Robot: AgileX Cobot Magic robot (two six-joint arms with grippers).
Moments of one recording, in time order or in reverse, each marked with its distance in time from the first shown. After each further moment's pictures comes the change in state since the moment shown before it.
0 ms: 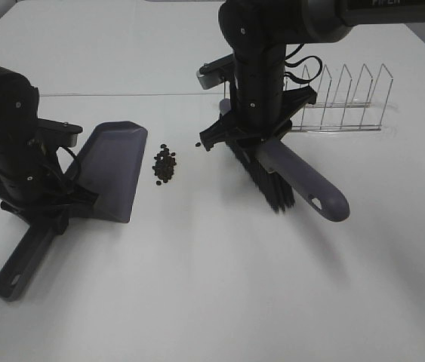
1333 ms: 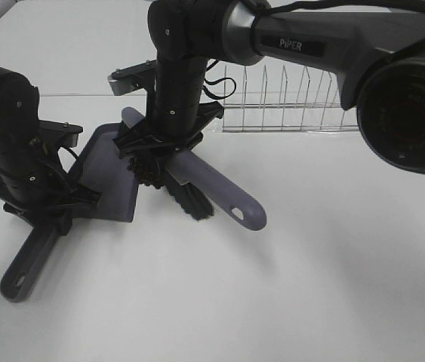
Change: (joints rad) left arm 0.000 0.001 0.000 -0.036 -0.006 0.000; right arm 0.114 0.231 -0.396 0.335 0.056 -0.254
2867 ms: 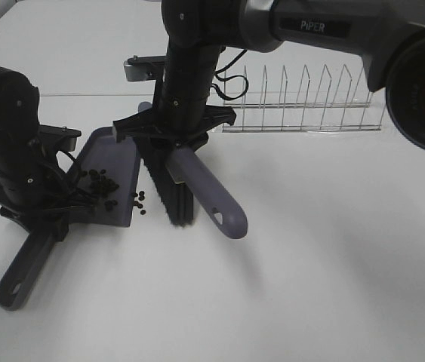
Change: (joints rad) left arm 0.000 0.000 0.000 -0.013 0.052 -0.001; right arm -0.023 -0.069 0.085 0.051 -0.015 0.179
